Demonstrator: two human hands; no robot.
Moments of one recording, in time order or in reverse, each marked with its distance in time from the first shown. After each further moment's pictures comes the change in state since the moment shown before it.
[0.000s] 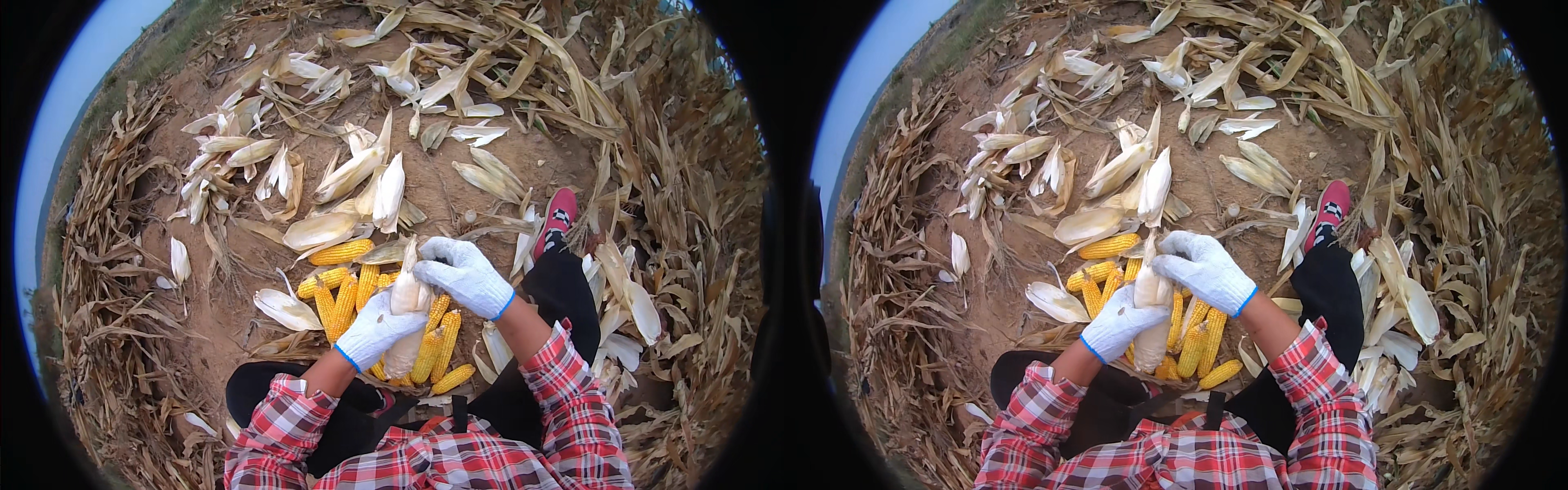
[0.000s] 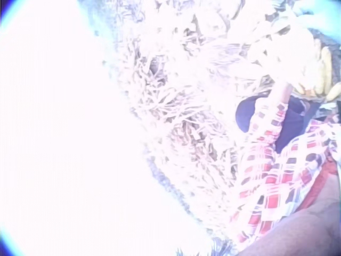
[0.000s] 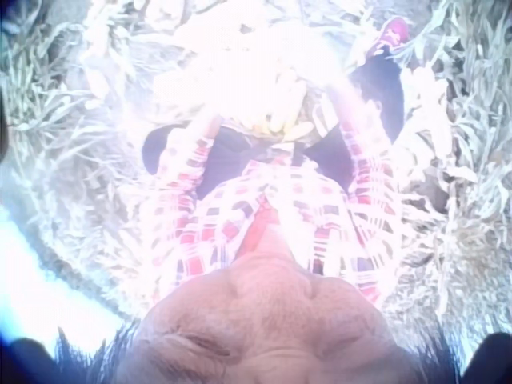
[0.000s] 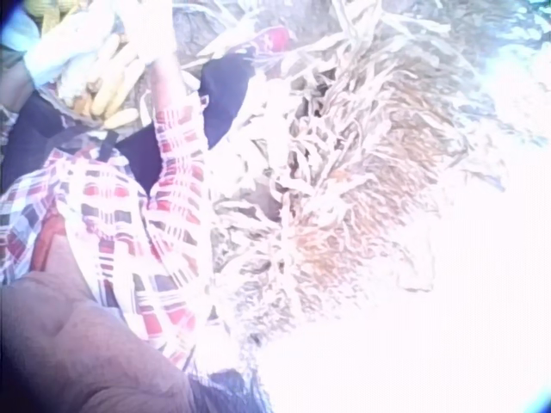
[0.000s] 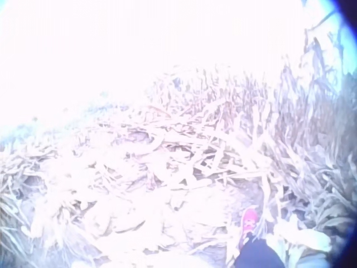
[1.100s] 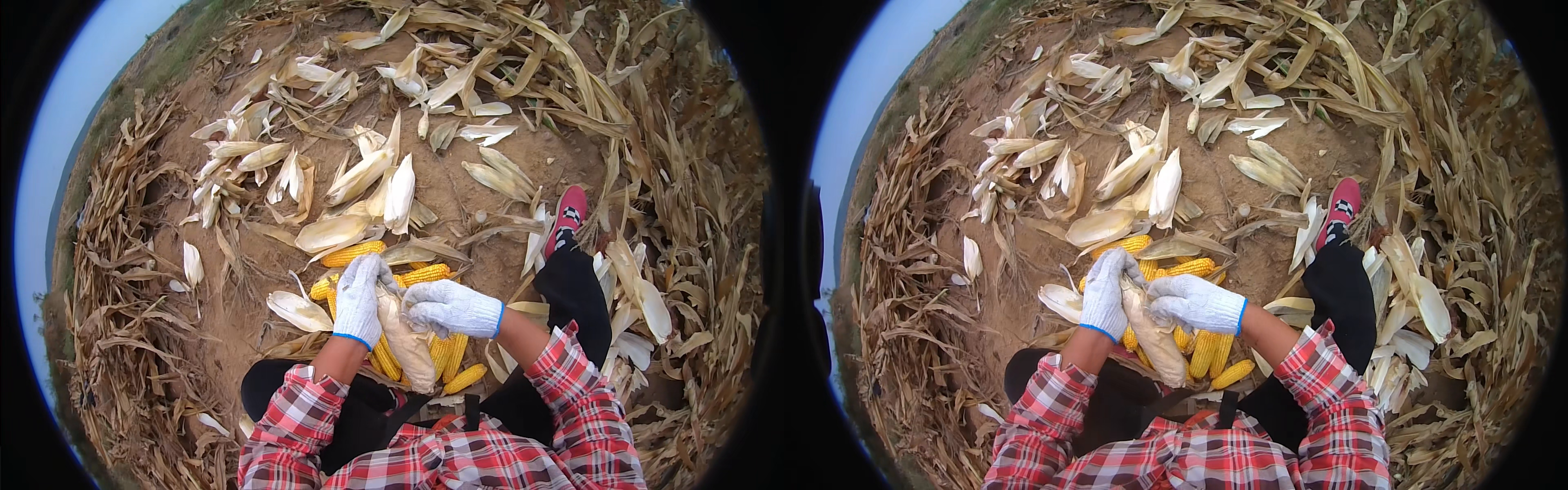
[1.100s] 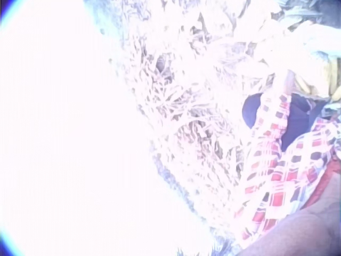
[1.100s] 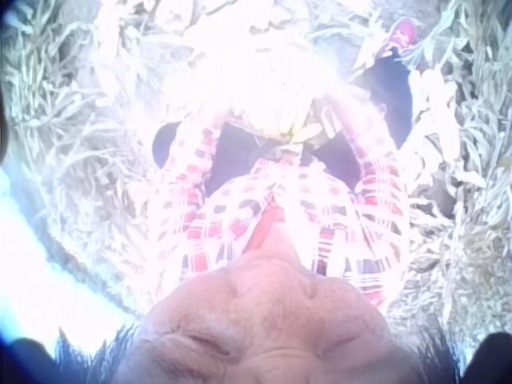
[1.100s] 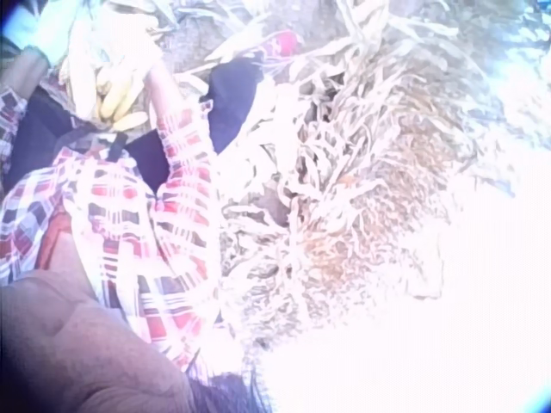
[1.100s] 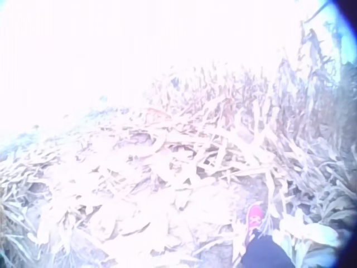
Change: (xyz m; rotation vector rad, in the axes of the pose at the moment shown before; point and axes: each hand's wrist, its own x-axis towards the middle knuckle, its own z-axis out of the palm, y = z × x) left_hand 0.033 -0.013 -0.030 -0.459 0.498 0.155; right_hand -0.007 0.026 0.021 0.002 -0.431 0.120
